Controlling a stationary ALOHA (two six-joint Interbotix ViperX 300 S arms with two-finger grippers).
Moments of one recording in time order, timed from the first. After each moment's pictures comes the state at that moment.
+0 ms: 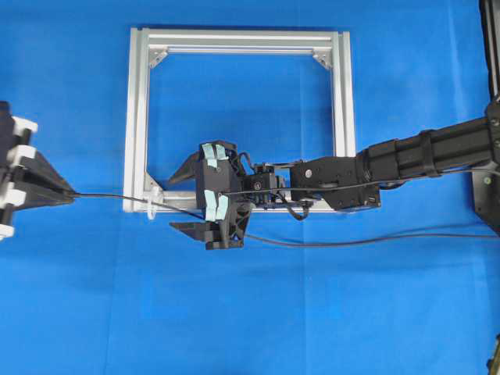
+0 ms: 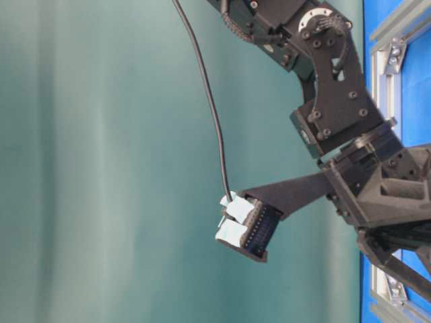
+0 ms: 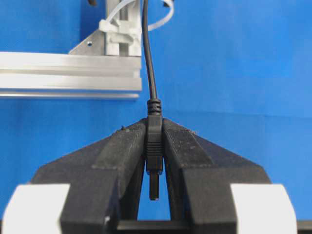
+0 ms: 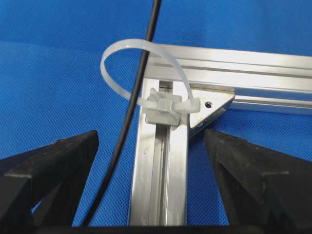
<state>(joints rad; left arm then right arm) -0.16 -0.93 1.27 -0.08 0.29 -0.14 0.06 0.45 0.36 0.05 -0.37 0.09</state>
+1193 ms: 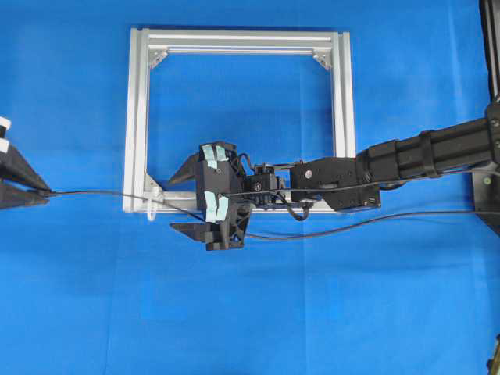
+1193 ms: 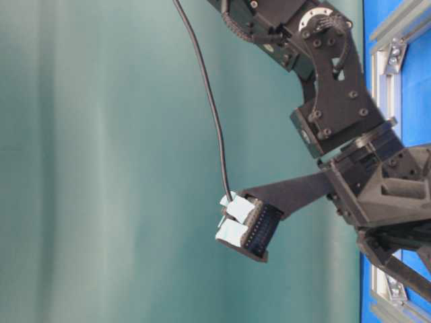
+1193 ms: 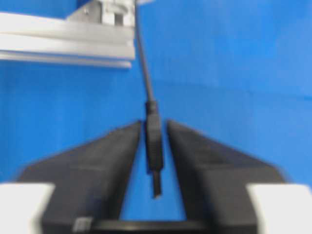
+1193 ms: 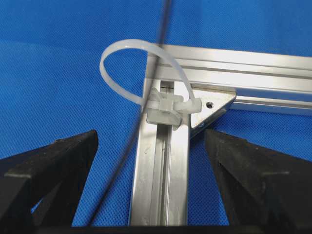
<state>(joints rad) -0.16 -1.09 1.27 -0.08 0.47 -0.21 0.07 0.45 0.36 0.05 -0.37 0.09</state>
